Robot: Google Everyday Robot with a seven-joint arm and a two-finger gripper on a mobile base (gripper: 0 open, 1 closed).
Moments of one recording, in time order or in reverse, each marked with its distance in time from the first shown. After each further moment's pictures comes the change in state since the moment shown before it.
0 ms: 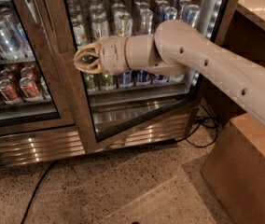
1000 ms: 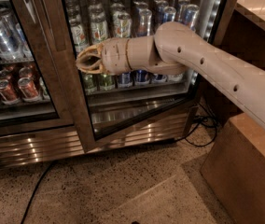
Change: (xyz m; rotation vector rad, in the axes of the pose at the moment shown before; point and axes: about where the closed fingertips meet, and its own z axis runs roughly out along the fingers) arm 0.022 0.002 0.003 -0.003 -0.020 0.075
